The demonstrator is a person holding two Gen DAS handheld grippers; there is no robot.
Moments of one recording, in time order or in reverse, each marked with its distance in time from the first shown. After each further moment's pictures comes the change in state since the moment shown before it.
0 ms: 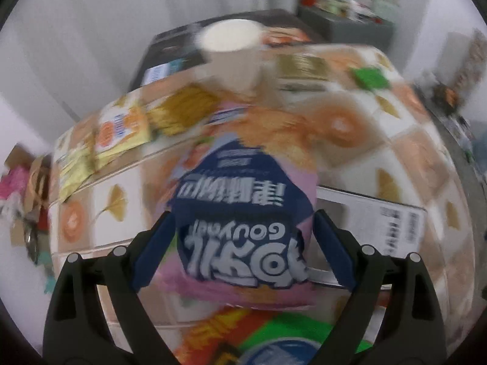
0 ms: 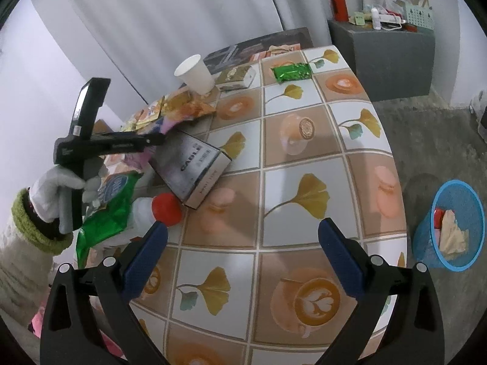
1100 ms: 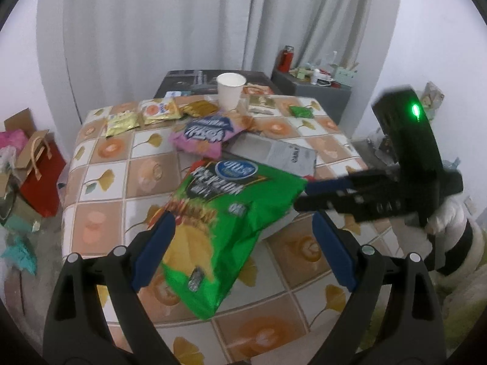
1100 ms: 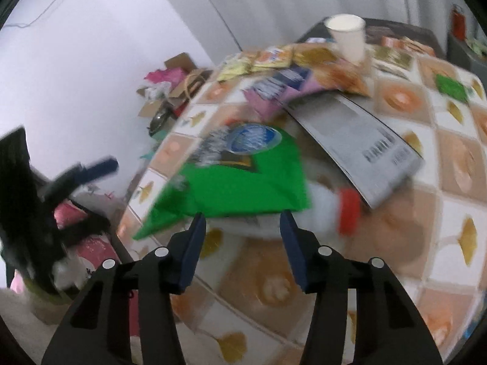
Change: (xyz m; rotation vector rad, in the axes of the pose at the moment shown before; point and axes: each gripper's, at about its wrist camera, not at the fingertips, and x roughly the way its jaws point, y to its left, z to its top) left arm -0.187 0.020 -0.202 -0.112 -0.310 -0.187; right arm 0.063 0.167 0.004 -0.320 0.212 0.321
